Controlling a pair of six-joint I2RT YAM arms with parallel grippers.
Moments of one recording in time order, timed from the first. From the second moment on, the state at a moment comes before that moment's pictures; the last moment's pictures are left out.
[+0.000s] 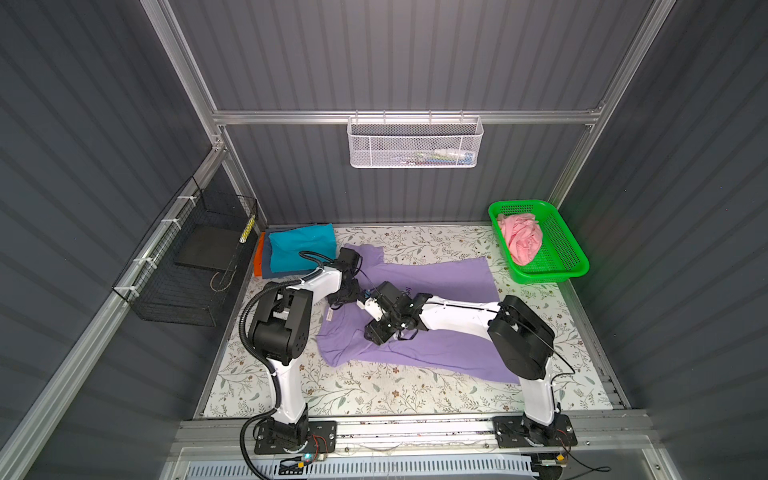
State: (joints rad) left arm -0.33 1.95 1.29 -0.61 -0.13 -0.48; right arm 0.96 2.04 1.41 -0.36 -0.20 0.17
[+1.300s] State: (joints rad) left arm -0.33 1.98 1.34 -0.63 -0.13 -0.47; right arm 1.10 1.51 1.20 -0.65 -0.35 0.19
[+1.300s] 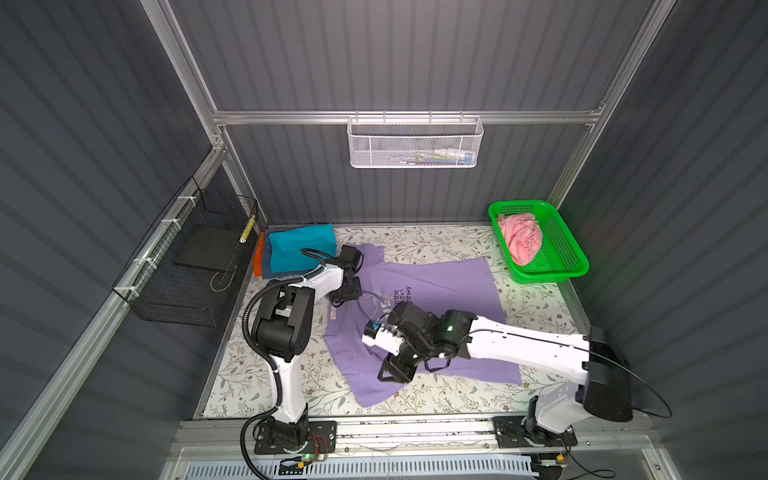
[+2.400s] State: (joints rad) left arm -0.40 1.63 0.91 -0.73 -0.09 -0.54; right arm 0.31 1.57 0.82 -0.59 0.09 0.62
